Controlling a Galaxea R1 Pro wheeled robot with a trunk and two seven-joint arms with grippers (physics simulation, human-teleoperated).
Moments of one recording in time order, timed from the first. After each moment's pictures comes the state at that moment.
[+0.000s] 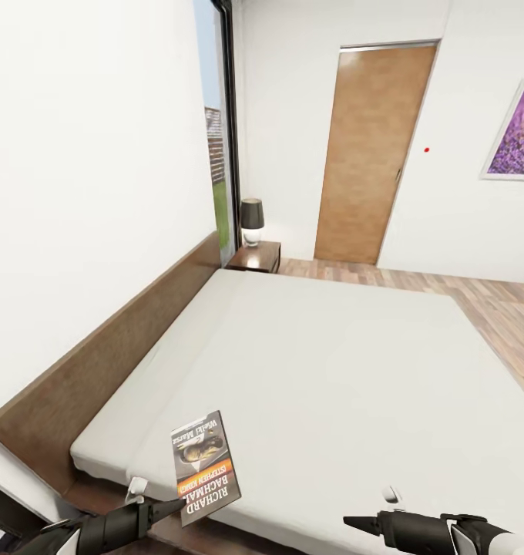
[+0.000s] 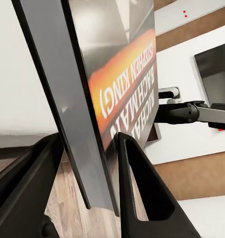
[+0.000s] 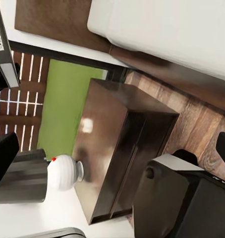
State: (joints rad) left arm -0.55 0.22 0.39 -0.12 -0.13 0.11 -1.46; right arm -0.65 -0.27 0.13 0.08 -0.20 0.14 1.32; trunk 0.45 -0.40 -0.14
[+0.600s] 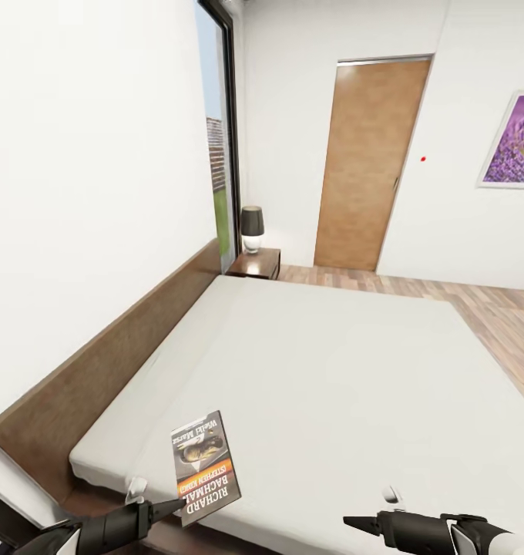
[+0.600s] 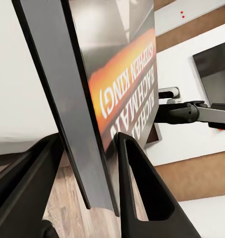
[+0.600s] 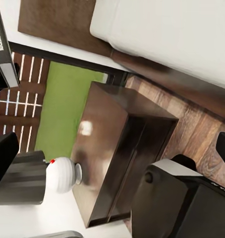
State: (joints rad) left arm -0.55 0.22 0.39 -0.12 -0.13 0.11 -1.46; right arm -0.65 -0.27 0.13 0.08 -0.20 0.14 1.32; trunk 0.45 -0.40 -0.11
